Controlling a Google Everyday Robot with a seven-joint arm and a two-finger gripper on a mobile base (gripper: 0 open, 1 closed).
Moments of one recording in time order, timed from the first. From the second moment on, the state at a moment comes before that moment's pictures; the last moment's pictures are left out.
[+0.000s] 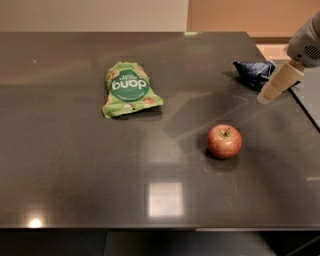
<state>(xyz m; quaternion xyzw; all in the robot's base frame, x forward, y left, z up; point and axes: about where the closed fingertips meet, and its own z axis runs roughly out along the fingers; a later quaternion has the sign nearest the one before) 0.594 -0.289 0.936 -0.47 0.85 -0.01 0.24</state>
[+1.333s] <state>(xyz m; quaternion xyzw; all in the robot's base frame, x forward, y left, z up) 0.712 -0.343 0.893 -0.33 0.89 0.03 0.33</state>
